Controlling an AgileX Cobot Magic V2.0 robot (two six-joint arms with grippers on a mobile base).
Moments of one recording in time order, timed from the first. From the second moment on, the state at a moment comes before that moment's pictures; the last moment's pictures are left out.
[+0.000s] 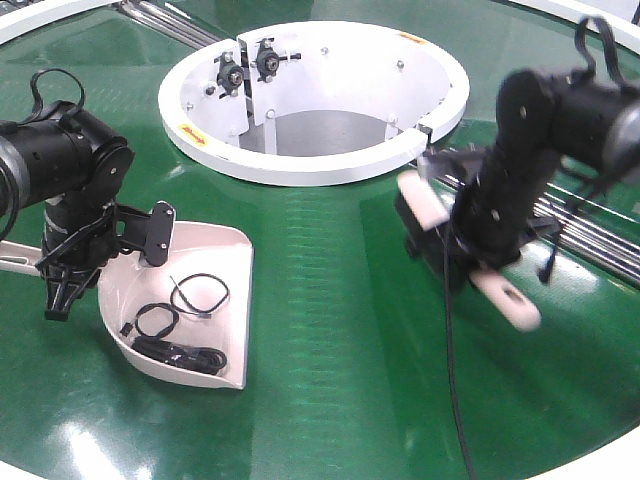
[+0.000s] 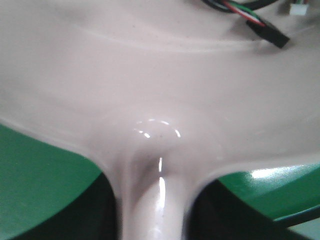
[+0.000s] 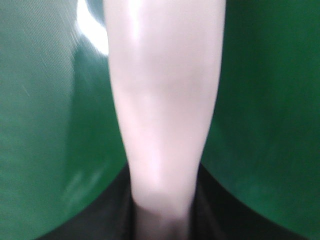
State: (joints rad) left arm -0.28 1.92 -1.46 0.44 1.21 1.08; right arm 0.26 1.86 -1.49 0.04 1.24 0.03
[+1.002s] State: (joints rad) left arm -0.28 1.92 -1.46 0.44 1.21 1.08; right arm 0.26 1.80 -1.12 0.04 1.02 0.05
